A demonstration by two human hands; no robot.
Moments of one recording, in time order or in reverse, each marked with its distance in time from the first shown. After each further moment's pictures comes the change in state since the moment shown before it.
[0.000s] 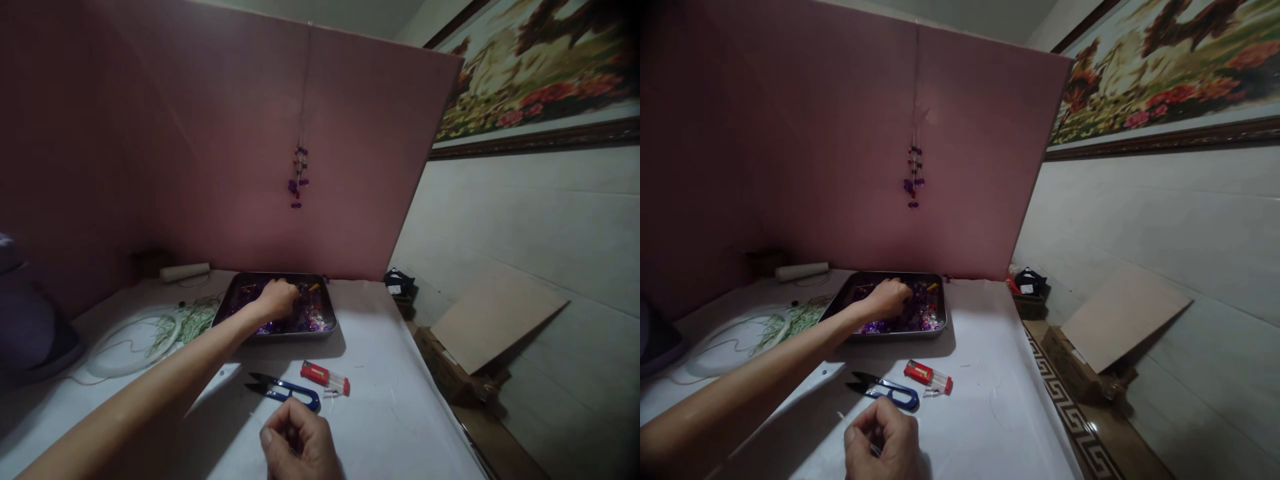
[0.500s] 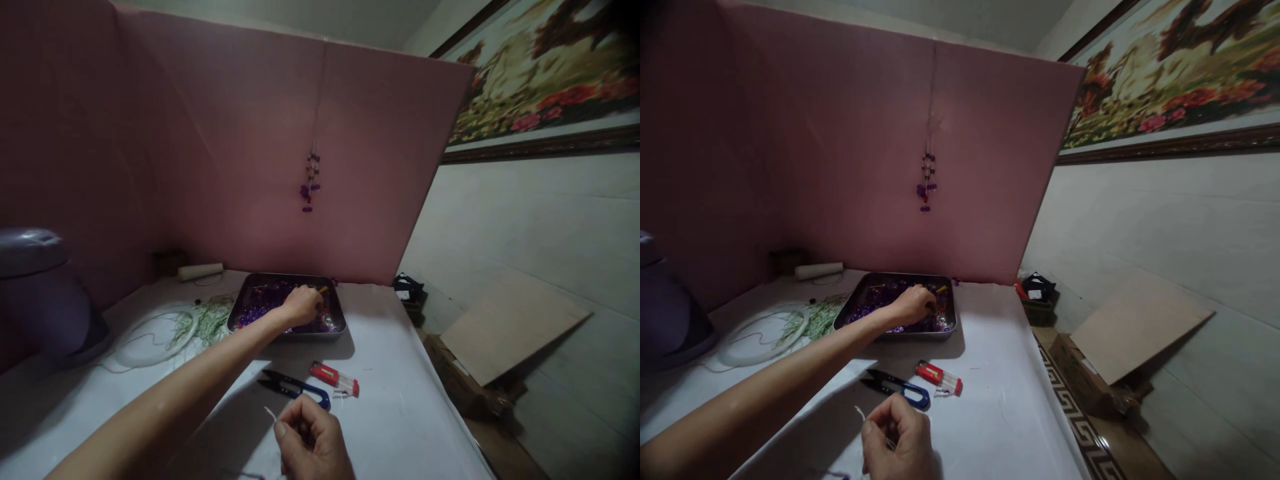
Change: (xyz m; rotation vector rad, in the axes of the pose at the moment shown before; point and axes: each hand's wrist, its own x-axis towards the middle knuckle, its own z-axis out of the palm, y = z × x) left_hand 0.004 0.020 0.011 -0.239 0.020 0.057; right_hand 0.002 -0.003 0.001 -0.009 -0.047 -0.023
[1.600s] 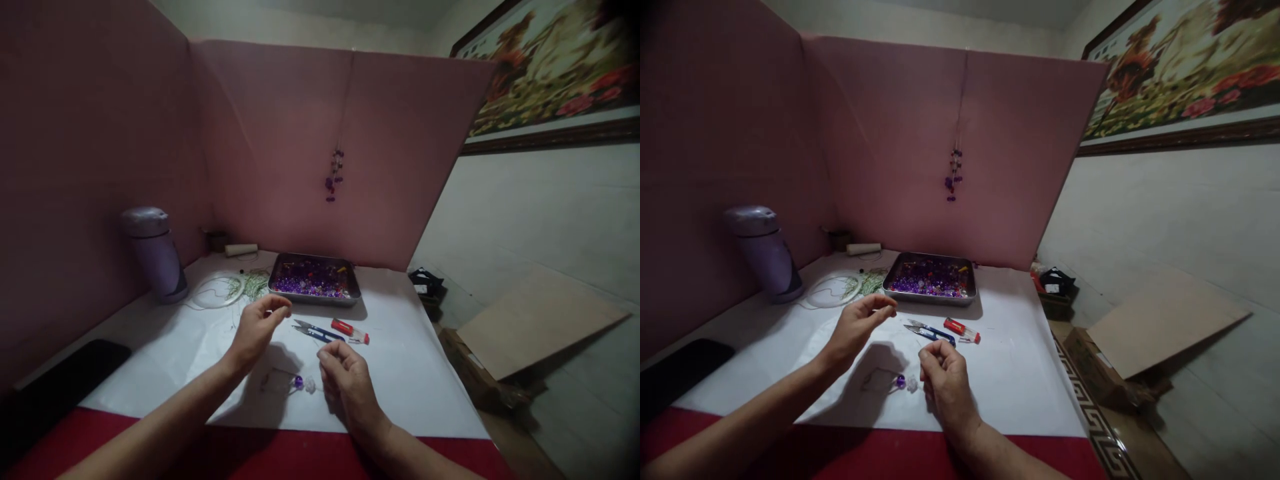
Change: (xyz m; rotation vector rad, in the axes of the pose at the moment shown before) left_hand -0.198 0.023 -0.020 -1.014 0.583 -0.366; right_hand -0.032 -0.022 -0.010 0.368 -0.065 0.035
